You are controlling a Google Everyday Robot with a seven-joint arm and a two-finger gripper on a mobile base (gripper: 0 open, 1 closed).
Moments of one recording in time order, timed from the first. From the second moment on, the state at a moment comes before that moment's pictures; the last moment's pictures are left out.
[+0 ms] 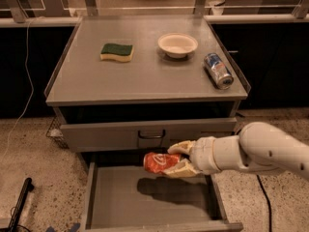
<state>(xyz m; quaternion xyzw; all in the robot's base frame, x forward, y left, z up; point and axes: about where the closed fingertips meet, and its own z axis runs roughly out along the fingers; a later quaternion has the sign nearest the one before) 0.474 -0.068 0.660 -0.59 0.68 0.20 0.39</state>
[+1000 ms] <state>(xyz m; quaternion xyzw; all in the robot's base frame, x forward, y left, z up) 0.458 -0.055 0.769 -0.64 0.64 0.17 0.40</state>
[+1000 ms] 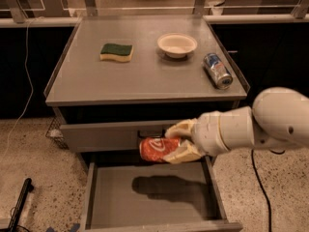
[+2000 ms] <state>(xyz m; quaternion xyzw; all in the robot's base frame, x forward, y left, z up) 0.543 0.005 0.907 -0.70 0.55 0.18 0.42</state>
